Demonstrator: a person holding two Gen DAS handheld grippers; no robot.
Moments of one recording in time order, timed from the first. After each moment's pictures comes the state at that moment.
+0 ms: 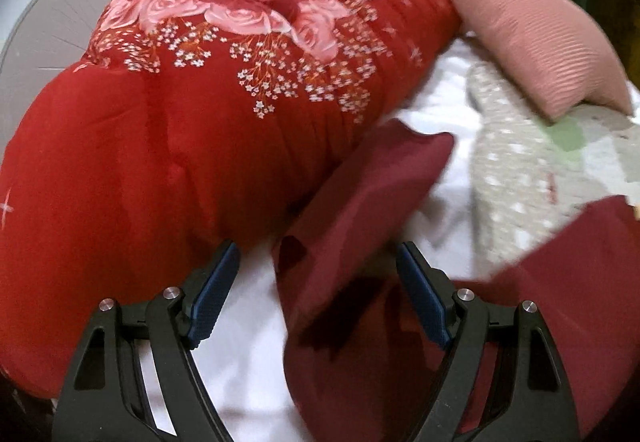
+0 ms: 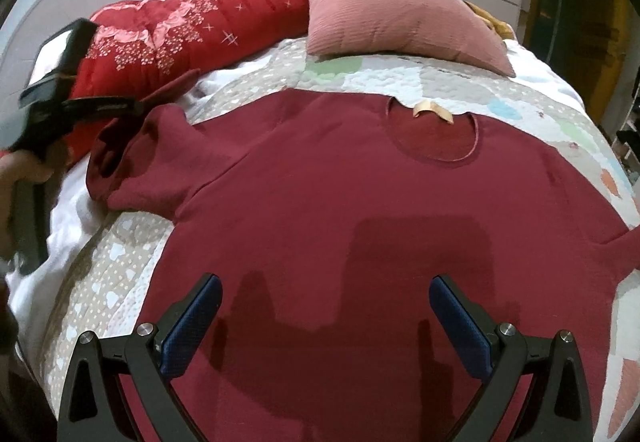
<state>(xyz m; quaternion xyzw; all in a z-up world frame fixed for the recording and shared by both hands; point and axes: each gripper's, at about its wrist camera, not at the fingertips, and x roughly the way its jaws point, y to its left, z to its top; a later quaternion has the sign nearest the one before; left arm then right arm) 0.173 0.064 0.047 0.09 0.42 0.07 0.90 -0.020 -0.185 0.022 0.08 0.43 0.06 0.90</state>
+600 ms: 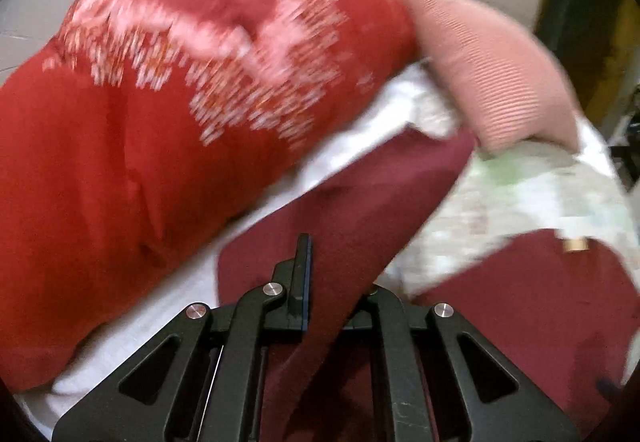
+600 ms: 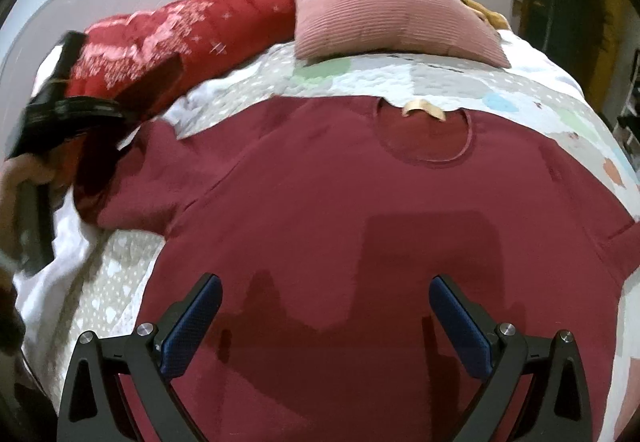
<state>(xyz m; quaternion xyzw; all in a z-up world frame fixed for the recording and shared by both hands) 0.148 0.051 0.088 0.02 0.41 -0.02 0.91 -0.015 -0.205 0.024 0.11 0.43 0.06 0.90</state>
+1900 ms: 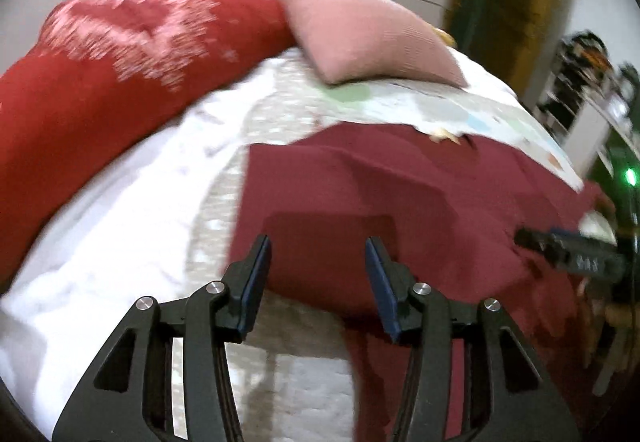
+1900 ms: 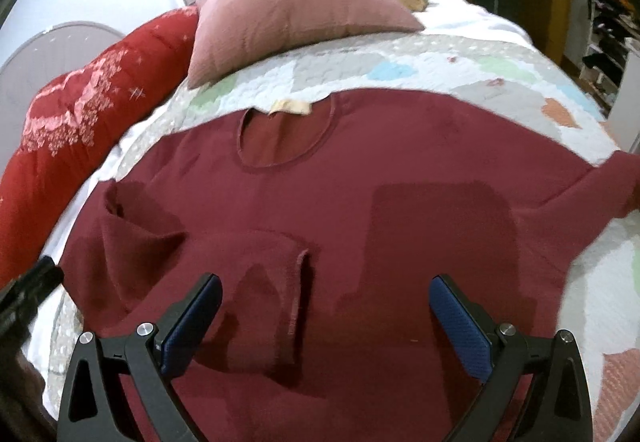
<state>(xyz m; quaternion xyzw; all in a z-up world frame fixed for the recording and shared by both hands) 0.004 -0.020 0.062 0.04 0.40 -0.12 0.91 -0.016 -0.313 0.002 0.19 0.44 0.01 0.88</state>
